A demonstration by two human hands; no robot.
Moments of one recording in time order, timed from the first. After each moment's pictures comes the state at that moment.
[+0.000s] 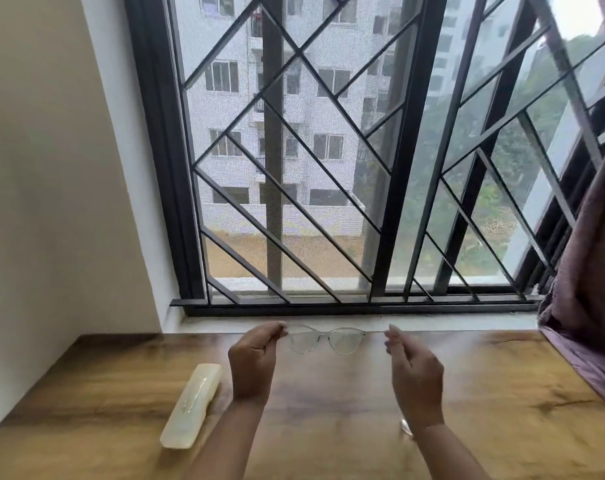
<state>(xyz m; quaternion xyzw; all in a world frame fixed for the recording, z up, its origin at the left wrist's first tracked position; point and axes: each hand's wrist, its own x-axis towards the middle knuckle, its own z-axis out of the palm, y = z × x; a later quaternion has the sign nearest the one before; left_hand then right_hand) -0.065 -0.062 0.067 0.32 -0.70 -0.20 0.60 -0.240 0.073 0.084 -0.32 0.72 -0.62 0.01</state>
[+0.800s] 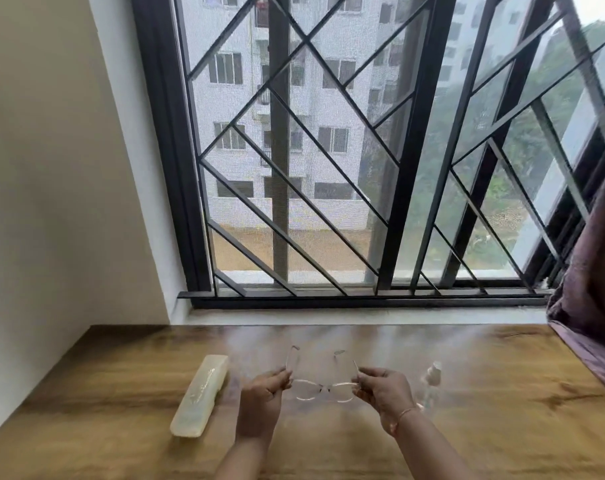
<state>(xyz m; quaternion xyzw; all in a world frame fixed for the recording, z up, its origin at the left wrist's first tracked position) -0.048 -0.052 -0.029 0.40 -0.75 -0.27 0.45 -0.241 0.040 0.009 -0.11 0.60 -0.66 0.43</state>
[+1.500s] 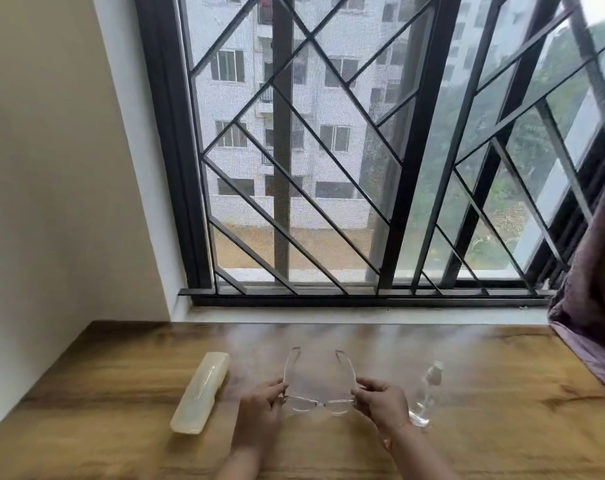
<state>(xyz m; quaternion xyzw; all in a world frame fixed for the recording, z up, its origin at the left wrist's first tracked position) -0.039 -0.046 -0.045 0.43 -0.76 -0.28 0.39 -0.243 0.039 -0.031 -0.12 0.64 -0.63 0.42</state>
